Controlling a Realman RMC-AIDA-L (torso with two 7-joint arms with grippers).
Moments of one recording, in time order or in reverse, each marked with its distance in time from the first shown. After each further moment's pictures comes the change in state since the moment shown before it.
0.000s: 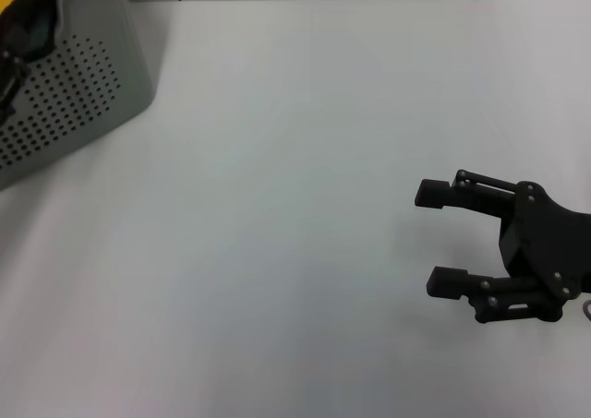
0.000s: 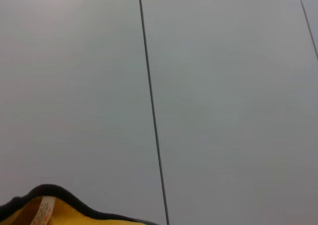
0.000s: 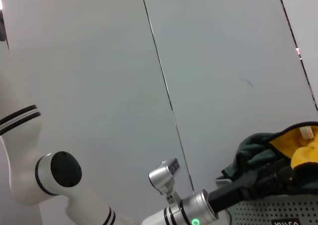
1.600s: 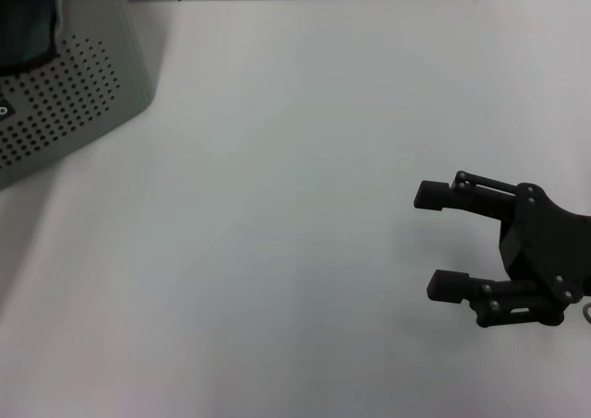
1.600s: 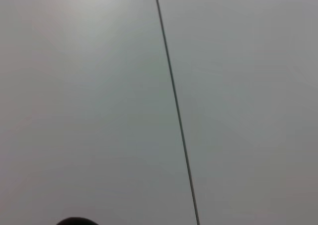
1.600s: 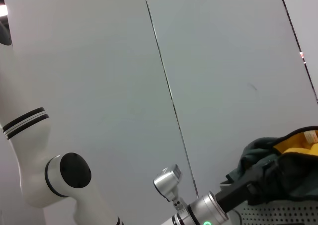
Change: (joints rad) left arm -0.047 -0.001 -0.004 -0.160 -0.167 0.047 0.154; right arm -0.002 0.005 0.000 0.000 0.004 -0.013 0.001
